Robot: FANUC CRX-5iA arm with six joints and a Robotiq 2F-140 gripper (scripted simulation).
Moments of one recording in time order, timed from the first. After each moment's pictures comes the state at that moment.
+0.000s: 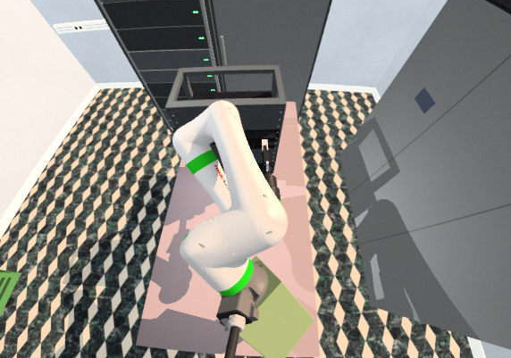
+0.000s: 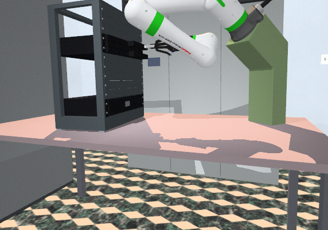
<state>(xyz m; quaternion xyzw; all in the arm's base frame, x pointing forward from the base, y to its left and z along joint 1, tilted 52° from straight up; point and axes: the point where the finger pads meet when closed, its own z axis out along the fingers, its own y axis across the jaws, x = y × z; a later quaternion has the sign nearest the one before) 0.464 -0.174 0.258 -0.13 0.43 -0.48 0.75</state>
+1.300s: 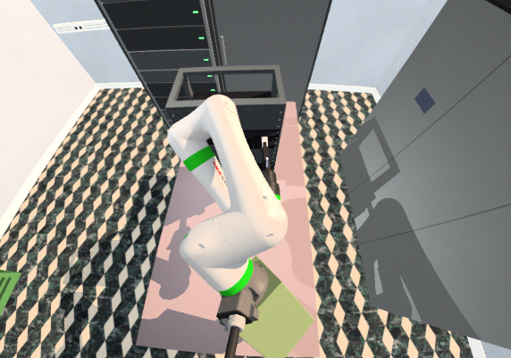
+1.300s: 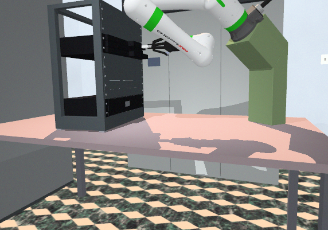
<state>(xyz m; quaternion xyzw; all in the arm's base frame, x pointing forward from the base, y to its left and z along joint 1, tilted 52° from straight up) 0.478 -0.178 0.269 -0.13 0.43 -0.48 0.75</state>
